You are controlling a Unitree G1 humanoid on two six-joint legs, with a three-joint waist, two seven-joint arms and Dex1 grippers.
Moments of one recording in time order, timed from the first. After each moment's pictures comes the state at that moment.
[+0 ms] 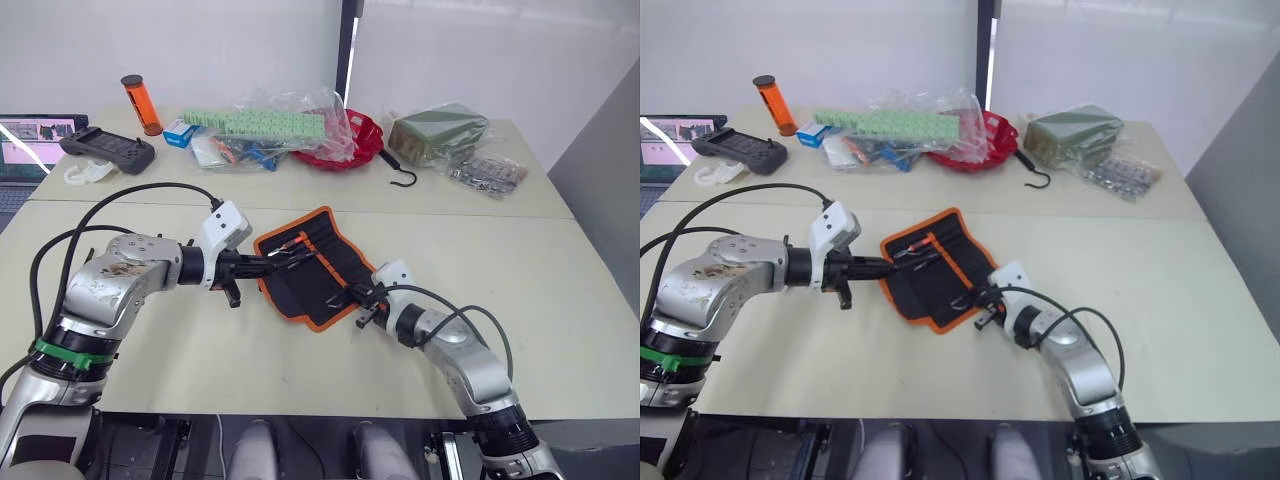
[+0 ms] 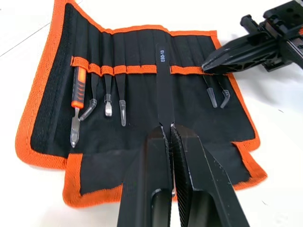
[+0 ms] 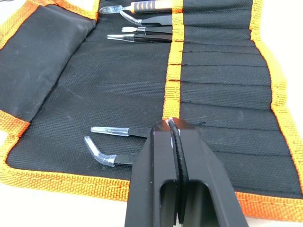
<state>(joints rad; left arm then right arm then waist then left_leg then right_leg) -0.59 0.82 -0.16 -0.13 -0.46 0.81 -0.96 -0.22 -0.29 0.19 -0.16 0.19 0.46 0.52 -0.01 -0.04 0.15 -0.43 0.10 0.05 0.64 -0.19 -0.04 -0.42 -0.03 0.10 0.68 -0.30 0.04</state>
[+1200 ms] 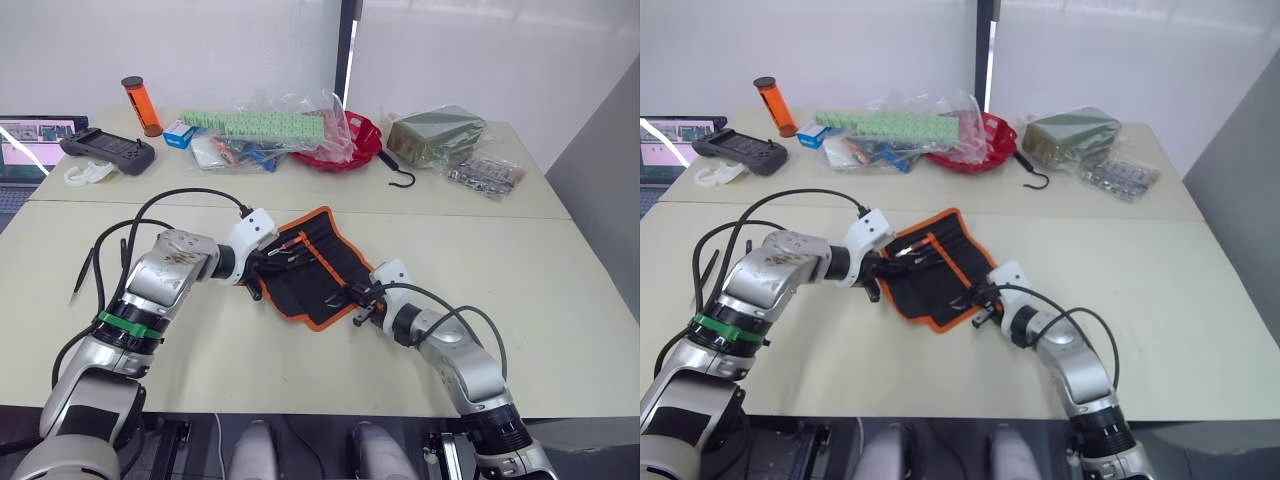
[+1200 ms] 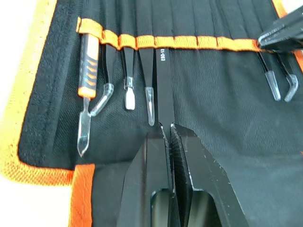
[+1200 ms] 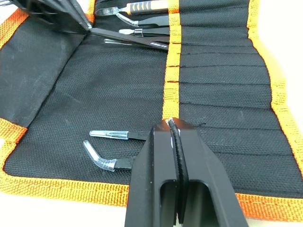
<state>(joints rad) -0.74 0.64 -0.30 0.12 -0.21 0.81 -0.93 -0.23 -0.26 0.18 -0.14 0.18 0.47 0.50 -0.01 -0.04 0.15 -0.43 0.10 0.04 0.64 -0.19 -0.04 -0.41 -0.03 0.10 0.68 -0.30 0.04</state>
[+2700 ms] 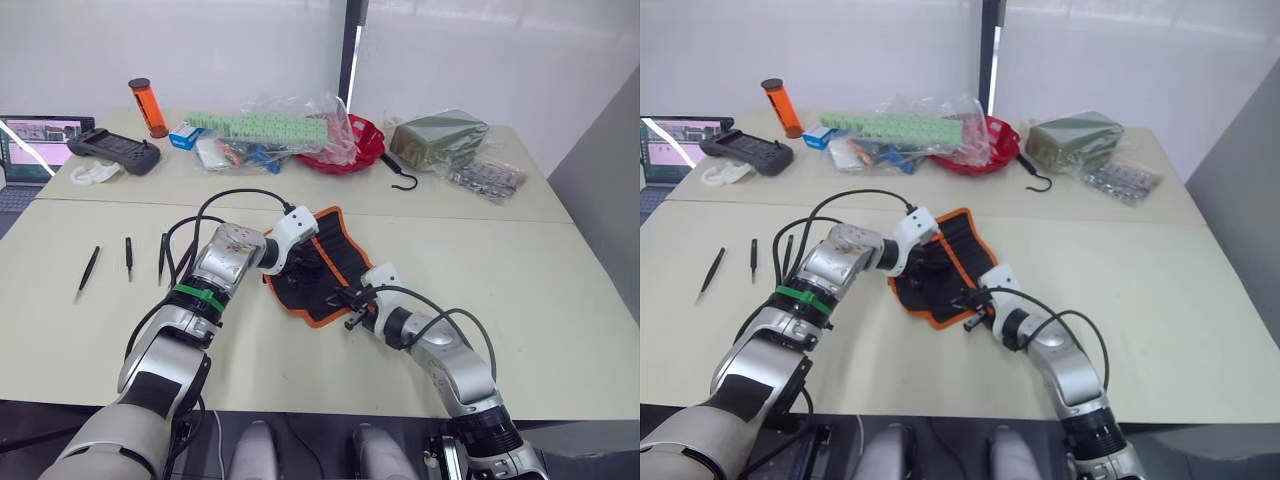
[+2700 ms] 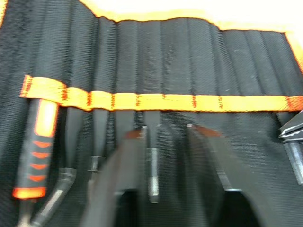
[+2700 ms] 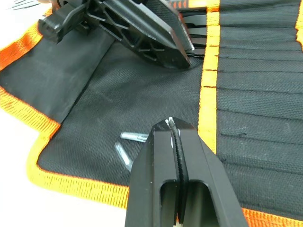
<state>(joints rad) -0.92 0.37 -0.33 0.55 -0.05 0.58 -0.96 -0.23 -0.22 0.22 -0.13 0.18 0.48 0.50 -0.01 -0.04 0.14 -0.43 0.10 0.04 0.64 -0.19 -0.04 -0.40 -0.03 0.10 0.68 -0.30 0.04</state>
